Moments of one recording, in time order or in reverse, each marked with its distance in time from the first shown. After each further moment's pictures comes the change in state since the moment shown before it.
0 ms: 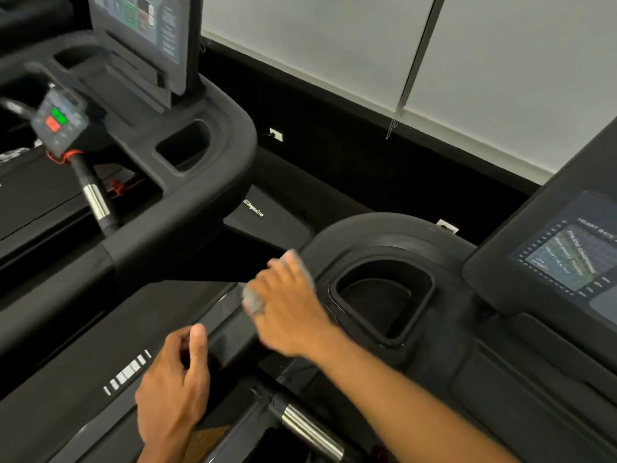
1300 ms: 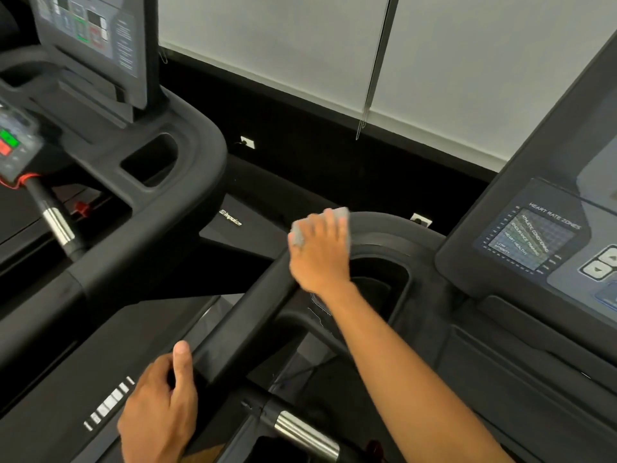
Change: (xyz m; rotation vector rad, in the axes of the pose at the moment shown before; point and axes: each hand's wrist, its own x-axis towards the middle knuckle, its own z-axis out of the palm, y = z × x) left_hand -0.004 0.012 -0.004 0.003 -0.018 -0.043; right_hand 0.033 0.095 -0.018 -0.042 0.195 0.568
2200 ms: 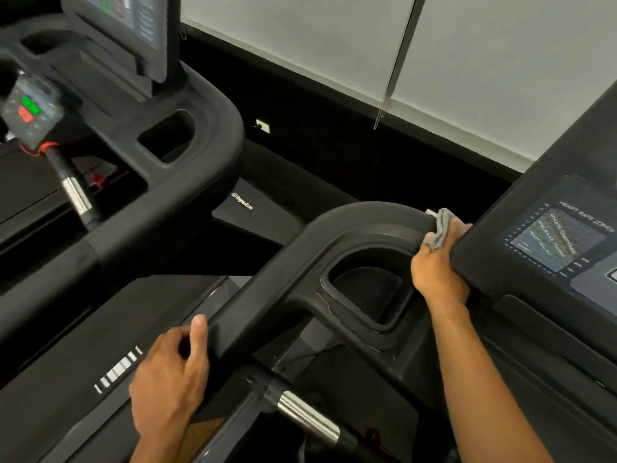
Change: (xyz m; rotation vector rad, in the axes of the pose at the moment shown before) left_hand 0.010 -0.018 0.012 0.106 0.003 0.073; right_hand -0.050 0.149 -0.030 0.283 0.254 0.591
